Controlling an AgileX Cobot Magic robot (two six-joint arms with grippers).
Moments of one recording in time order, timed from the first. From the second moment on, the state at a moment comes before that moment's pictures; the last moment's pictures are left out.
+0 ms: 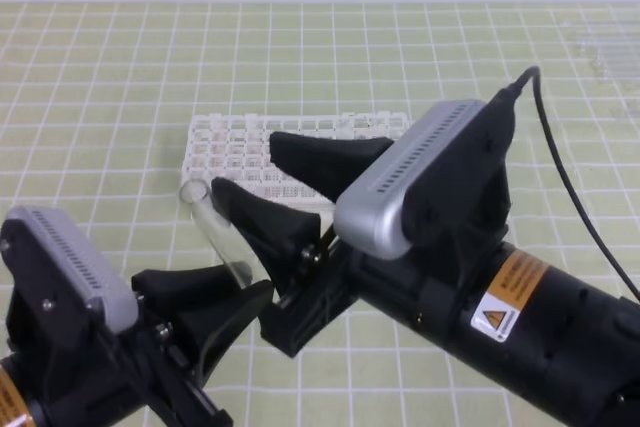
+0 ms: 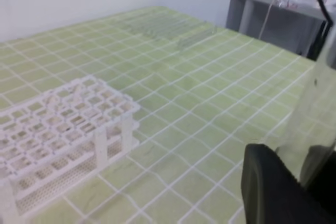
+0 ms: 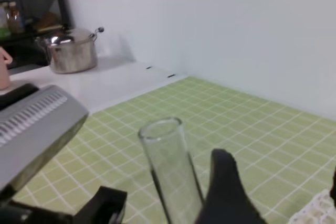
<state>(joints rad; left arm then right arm) -0.87 0.84 -0.37 0.35 -0.22 -0.35 1.11 1.26 -0.79 0.34 -0.45 -0.23</state>
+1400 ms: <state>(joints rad) -0.88 0.84 -0.43 0.32 0.03 -0.44 1.16 1.20 -0.82 0.51 -0.28 -0.38</state>
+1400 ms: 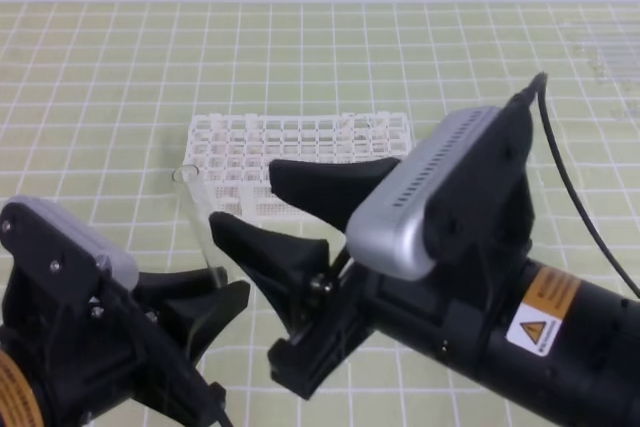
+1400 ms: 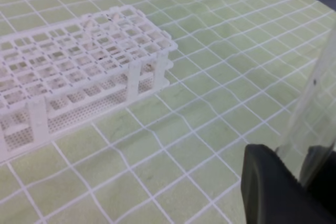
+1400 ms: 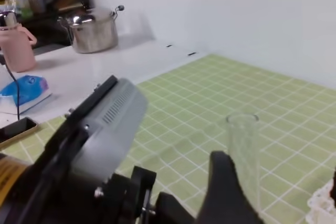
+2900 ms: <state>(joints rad) -0.87 0.84 -0.43 0.32 0.05 -0.43 1.16 1.43 -0.88 0.47 -0.51 -0.38</state>
